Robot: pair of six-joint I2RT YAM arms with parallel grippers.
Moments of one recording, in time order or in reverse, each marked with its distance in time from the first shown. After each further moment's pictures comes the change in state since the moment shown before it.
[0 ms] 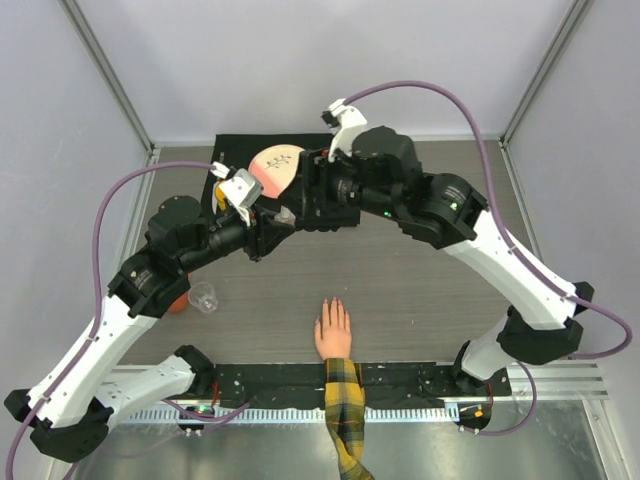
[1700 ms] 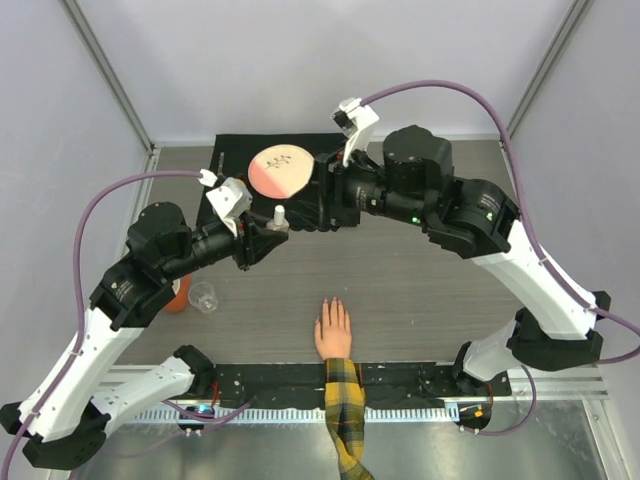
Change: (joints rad) left arm 0.003 -0.058 0.041 -0.068 0.091 0.046; right arm 0.027 -0.066 0.031 -0.002 -0.122 -0.100
